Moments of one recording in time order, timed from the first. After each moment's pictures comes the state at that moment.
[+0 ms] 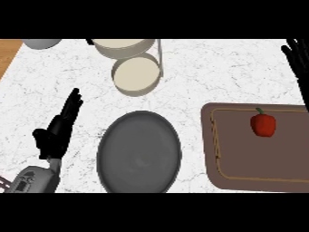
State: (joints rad) left arm -0.15 0.30 -0.21 -1.30 0.20 0.21 -0.15; right arm -0.37 -0.54 0.07 -1.60 -0.33 -0.17 0.15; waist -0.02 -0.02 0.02
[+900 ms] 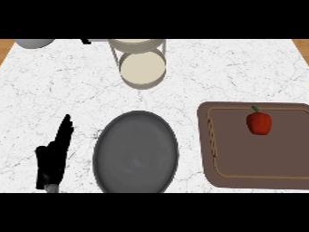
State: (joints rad) left arm 0.04 0.27 -0.21 -1.35 0.16 0.33 -0.06; right arm 0.06 -0.45 -0.29 -1.74 0.00 -0.88 0.16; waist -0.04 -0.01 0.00
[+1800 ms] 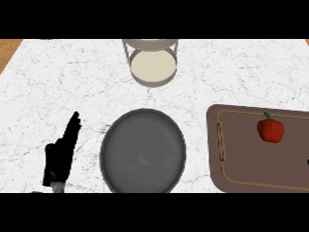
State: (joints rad) left arm 0.02 0.25 -0.25 -1.38 0.13 0.33 -0.03; right arm 0.23 -0.83 0.03 -1.99 0.40 -0.47 1.08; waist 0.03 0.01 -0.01
